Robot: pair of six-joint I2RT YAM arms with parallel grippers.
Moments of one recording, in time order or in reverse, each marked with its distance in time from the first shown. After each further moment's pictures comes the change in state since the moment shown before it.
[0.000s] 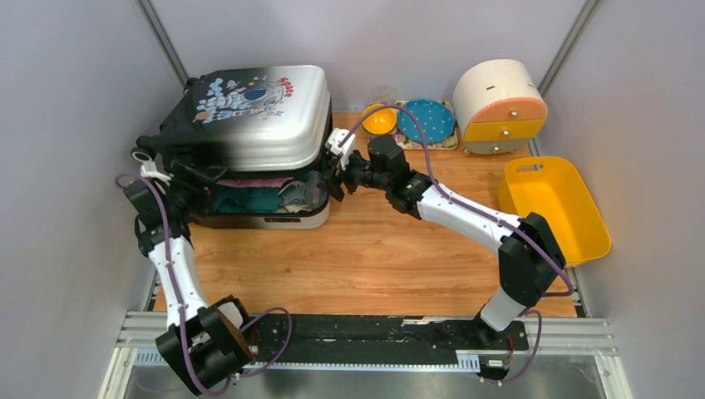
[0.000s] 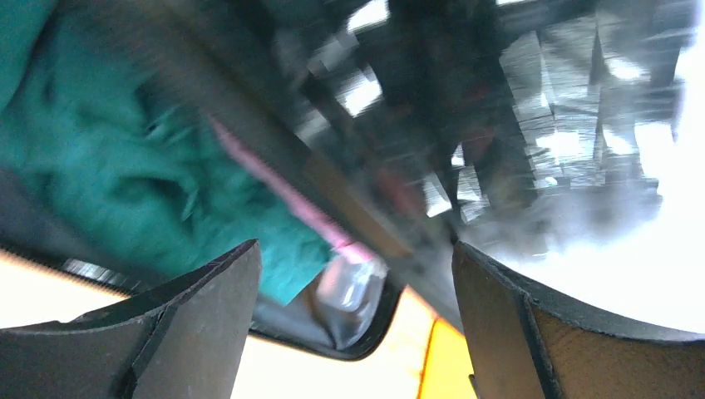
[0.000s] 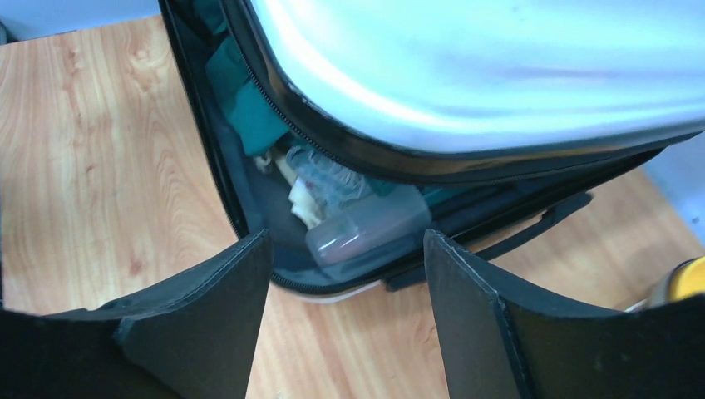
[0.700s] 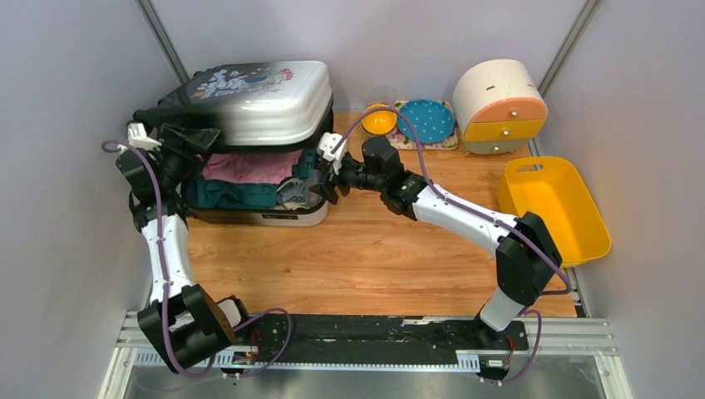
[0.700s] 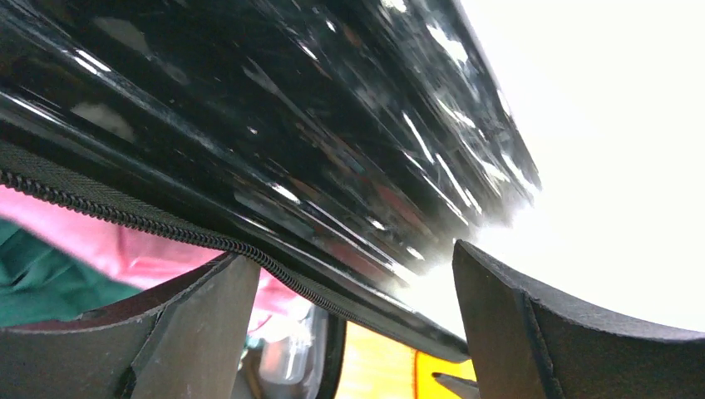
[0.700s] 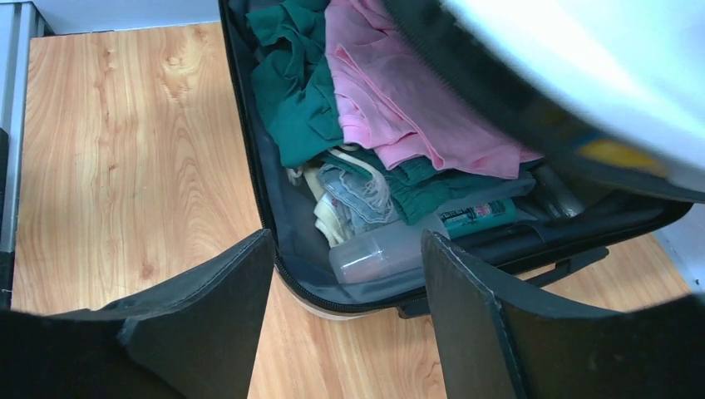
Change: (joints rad) left arm -0.080 0.158 0.189 0.328 0.004 -0.100; right arm 0.033 0.013 0.034 0.034 -0.050 -0.077
